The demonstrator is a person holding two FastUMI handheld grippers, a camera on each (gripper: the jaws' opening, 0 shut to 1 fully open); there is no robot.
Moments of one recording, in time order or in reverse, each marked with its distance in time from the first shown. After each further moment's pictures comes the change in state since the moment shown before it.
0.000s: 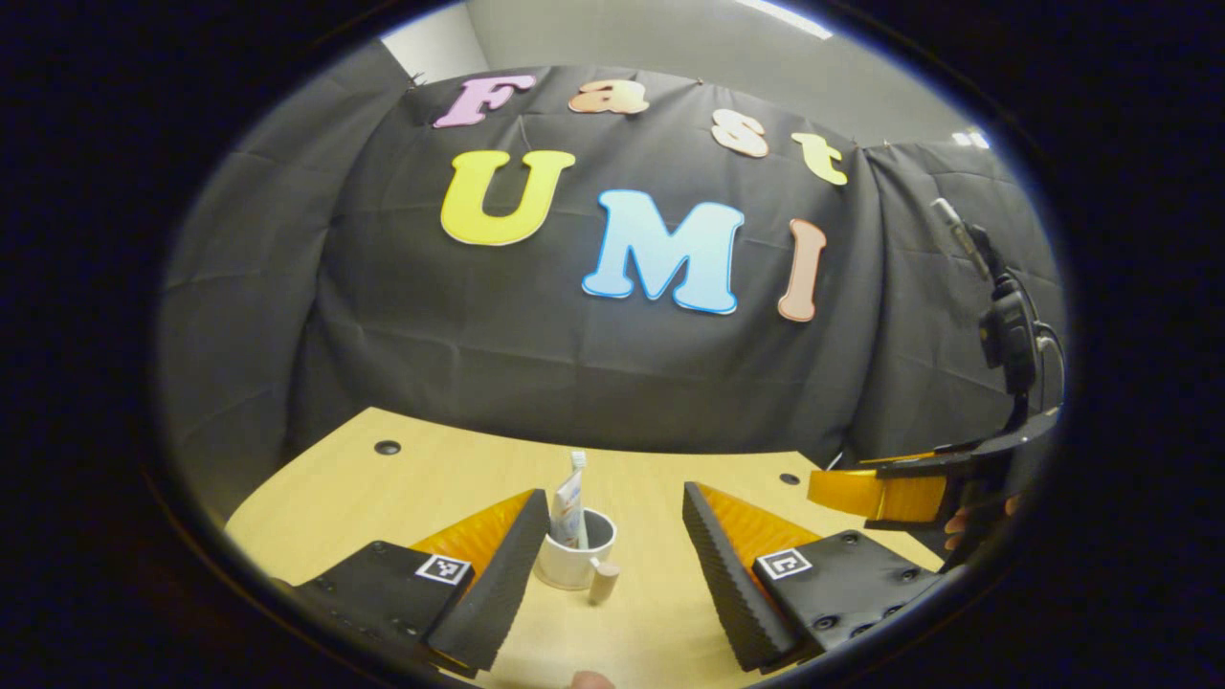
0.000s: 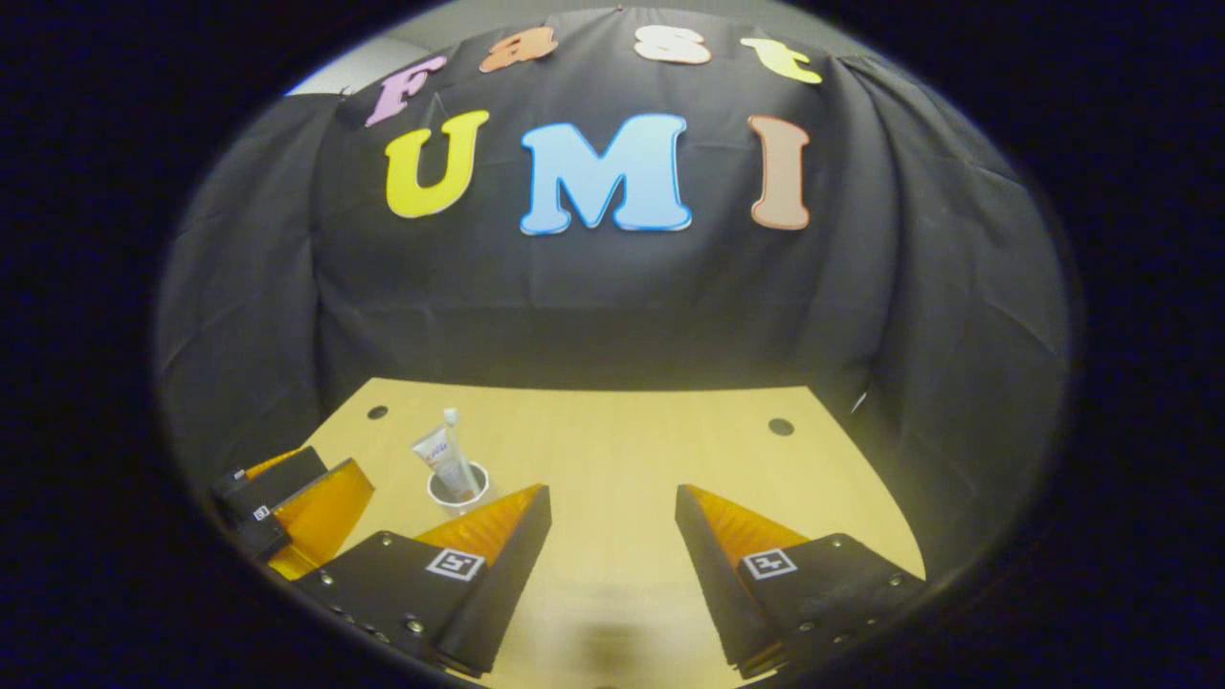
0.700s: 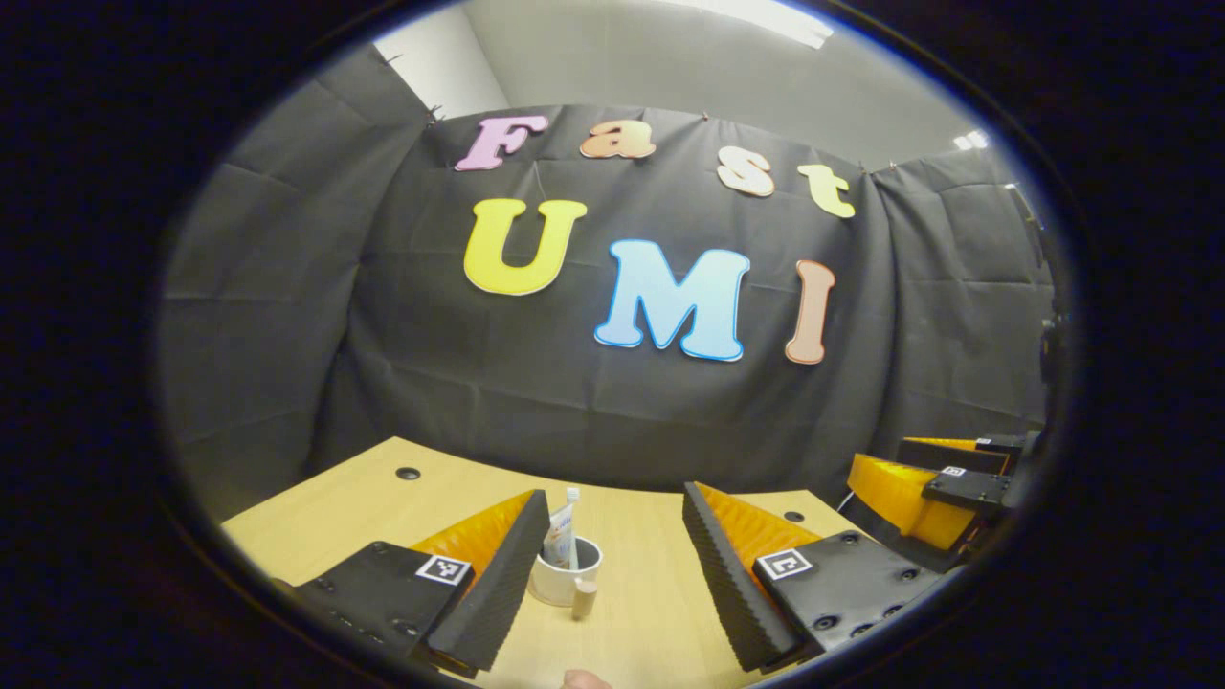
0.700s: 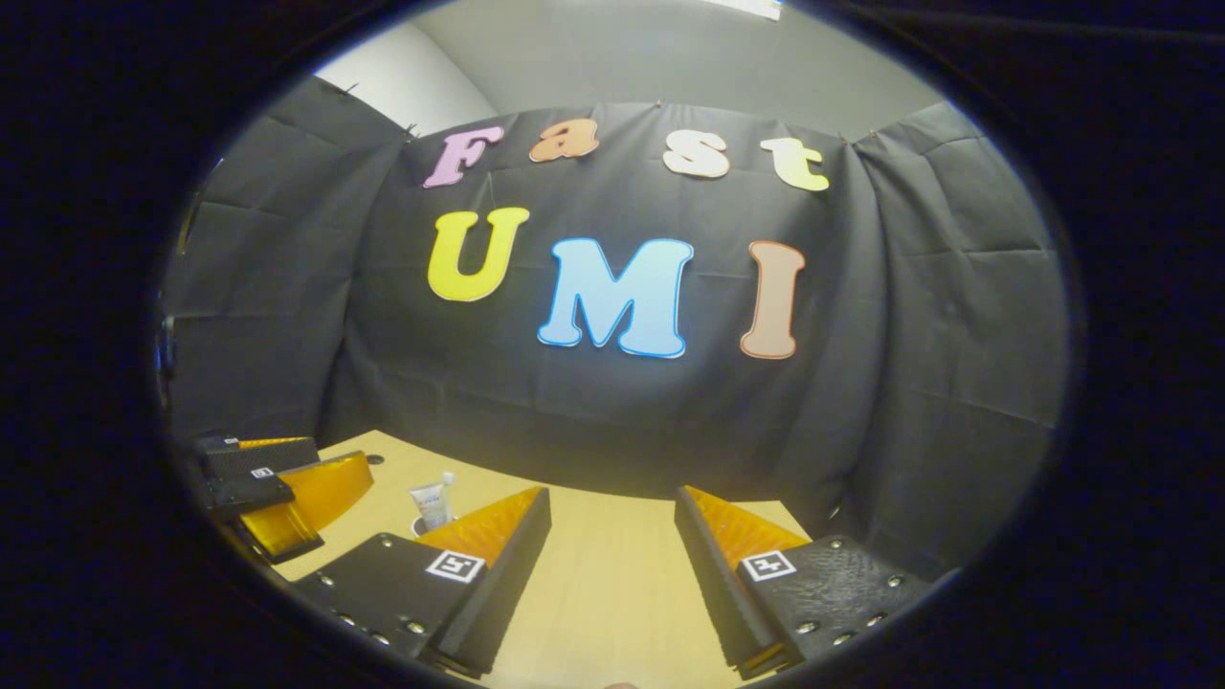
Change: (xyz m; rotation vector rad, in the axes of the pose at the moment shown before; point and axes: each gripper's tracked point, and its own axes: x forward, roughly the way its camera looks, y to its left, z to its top) left arm -0.037 -0.029 0.036 -0.013 -0.142 0.101; right arm -0.057 -0.019 0.042 -0.143 -0.339 0.033
